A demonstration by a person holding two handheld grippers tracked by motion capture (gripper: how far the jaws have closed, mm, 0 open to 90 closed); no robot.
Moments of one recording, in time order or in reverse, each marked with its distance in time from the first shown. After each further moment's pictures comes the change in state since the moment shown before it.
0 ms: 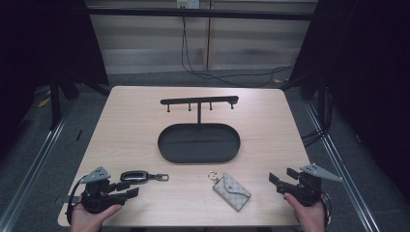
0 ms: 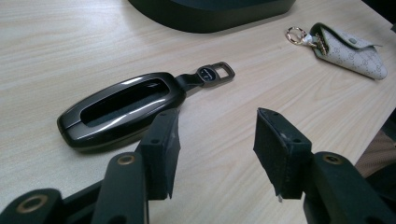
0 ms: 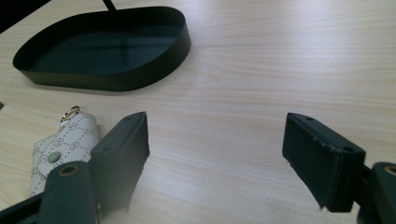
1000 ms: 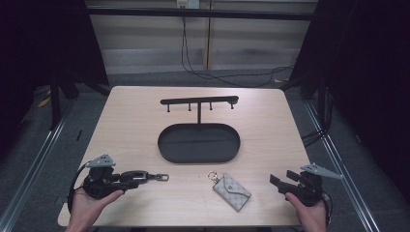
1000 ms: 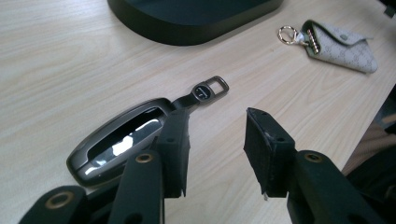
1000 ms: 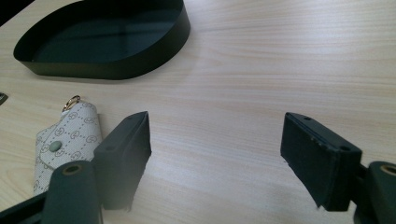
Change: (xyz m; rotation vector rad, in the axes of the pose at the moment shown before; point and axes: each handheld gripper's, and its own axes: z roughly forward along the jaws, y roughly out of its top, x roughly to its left) left arm -0.001 0.043 0.001 0.124 -0.042 0.102; right arm -0.005 -0.001 0.001 0.058 0.023 0.021
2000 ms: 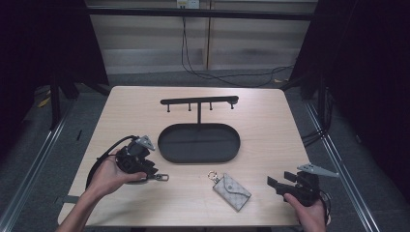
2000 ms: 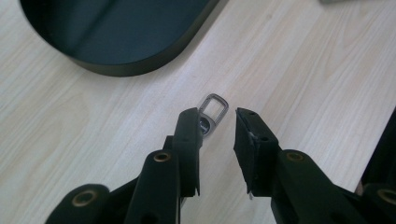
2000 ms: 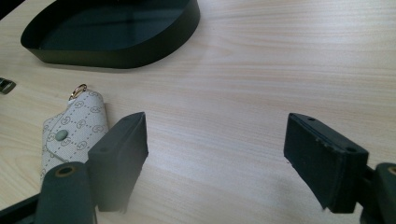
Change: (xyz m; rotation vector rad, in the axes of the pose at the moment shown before) left arm -0.018 0.085 0.051 0.361 0.002 0.308; right arm 0.001 -0.001 0.005 0.040 0.034 -0.010
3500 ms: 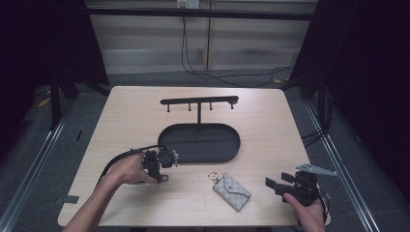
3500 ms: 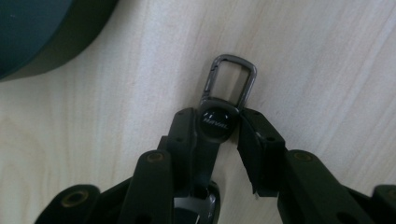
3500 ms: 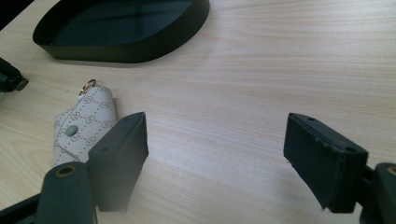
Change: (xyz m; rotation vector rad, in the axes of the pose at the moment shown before) left arm -0.003 0.031 0.080 0.467 0.015 0.289; right arm -0.001 -0.001 0.005 0.030 0.046 0.019
